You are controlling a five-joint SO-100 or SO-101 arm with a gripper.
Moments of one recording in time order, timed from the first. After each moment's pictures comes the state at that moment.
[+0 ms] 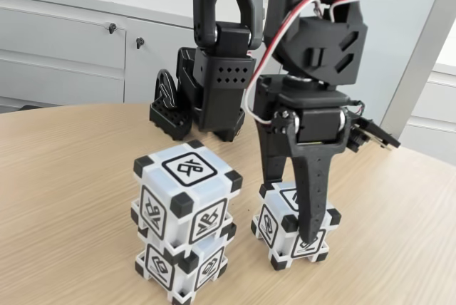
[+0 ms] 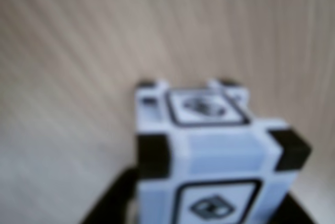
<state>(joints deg) 2.3 105.6 125.7 57.5 3.9</state>
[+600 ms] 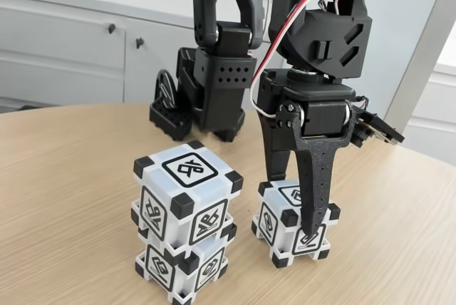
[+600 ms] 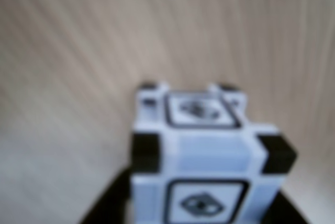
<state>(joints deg) 1.8 106.5 125.5 57.9 4.1</state>
